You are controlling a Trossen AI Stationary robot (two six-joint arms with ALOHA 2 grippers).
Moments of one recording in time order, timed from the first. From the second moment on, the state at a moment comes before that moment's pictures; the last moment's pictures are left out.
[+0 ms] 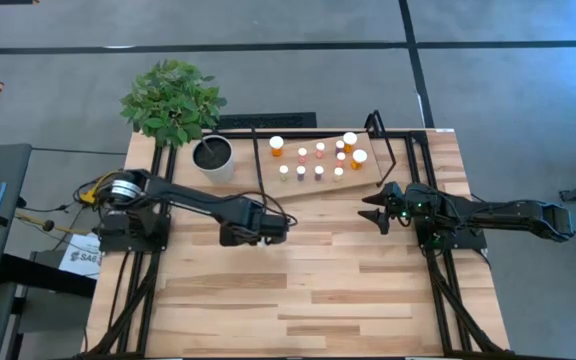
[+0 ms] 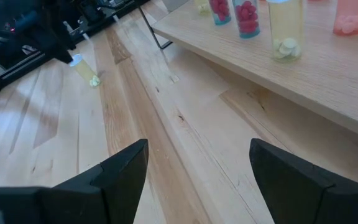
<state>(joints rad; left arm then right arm) -0.13 1.82 1.36 -0.98 -0.05 -1.73 -0.25 0.43 0.01 0.04 -0.02 0.42</state>
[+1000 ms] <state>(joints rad) -0.12 1.91 1.37 -0.99 -0.04 -1.66 -0.25 0.43 0.01 0.04 -0.02 0.42</state>
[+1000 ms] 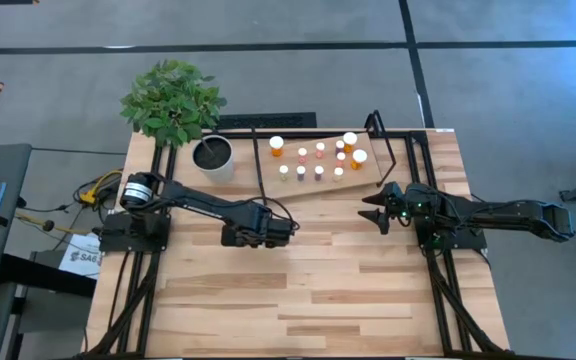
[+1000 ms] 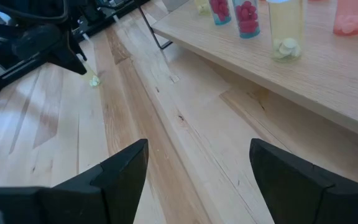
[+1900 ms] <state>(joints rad) -0.12 1.91 1.40 -1.03 -0.04 -1.62 -0.25 0.43 0.01 0.04 -0.02 0.42</state>
